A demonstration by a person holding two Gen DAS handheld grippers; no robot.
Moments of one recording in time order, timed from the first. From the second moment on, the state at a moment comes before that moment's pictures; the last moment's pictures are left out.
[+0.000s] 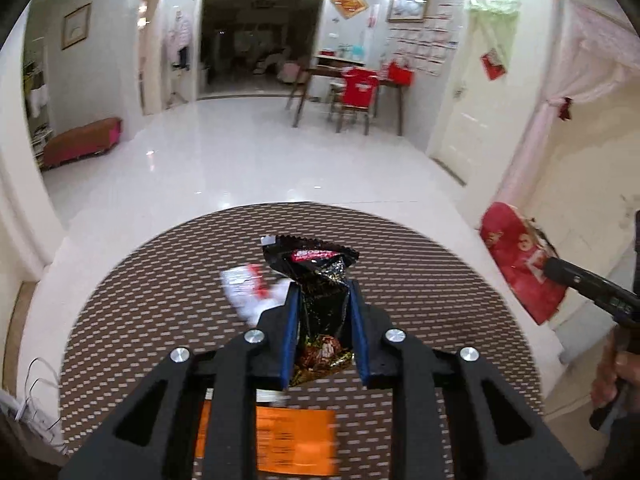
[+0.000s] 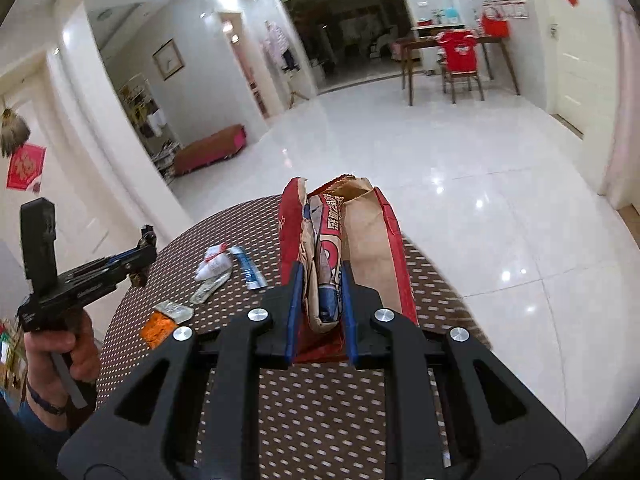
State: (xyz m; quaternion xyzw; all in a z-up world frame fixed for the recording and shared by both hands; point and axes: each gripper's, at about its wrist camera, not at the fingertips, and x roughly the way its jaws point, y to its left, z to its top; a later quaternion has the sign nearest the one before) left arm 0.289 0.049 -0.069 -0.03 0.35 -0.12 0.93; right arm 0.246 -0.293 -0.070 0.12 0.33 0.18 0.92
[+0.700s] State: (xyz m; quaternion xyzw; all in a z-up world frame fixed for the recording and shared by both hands) left arm 0.266 -0.197 -0.103 0.04 0.40 -0.31 0.86; right arm 0.204 -0.487 -0.197 0.26 0.43 -0.02 0.86
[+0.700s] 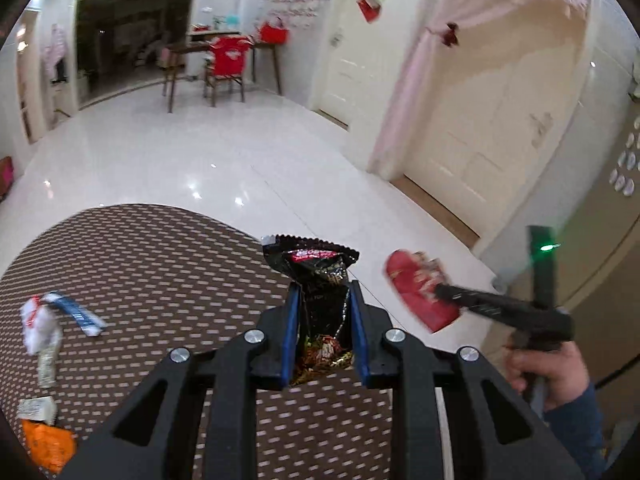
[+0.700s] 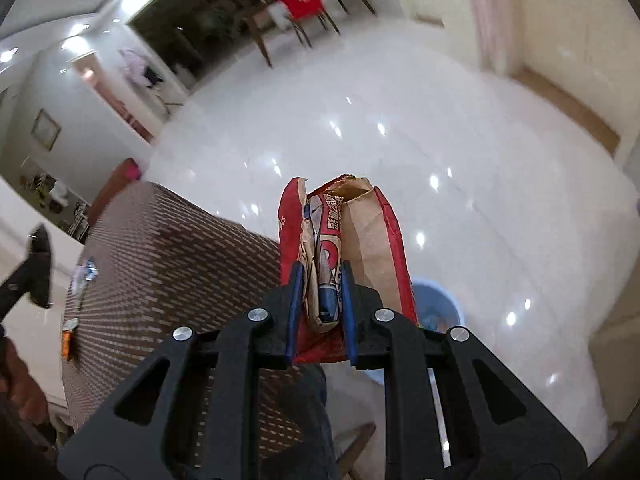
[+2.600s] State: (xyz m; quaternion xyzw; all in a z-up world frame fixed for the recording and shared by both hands) left arm 0.257 -0.209 -0.100 0.03 0.40 -0.33 0.86; right arm 0.191 -0.471 -0.140 0.27 0.38 -0.05 0.88
